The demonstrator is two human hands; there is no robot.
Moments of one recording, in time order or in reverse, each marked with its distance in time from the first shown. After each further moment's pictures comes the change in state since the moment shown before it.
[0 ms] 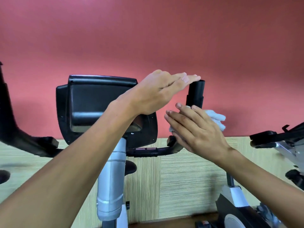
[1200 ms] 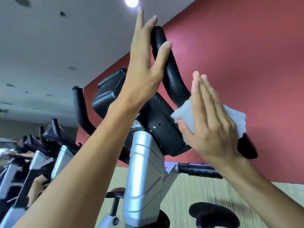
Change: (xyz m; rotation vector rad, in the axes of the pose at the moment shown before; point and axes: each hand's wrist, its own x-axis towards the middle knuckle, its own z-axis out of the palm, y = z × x) left_hand 0.008 0.023 0.123 0.921 0.682 -0.037; right_hand -0.073 -0.067 0.130 0.480 0.851 0.601
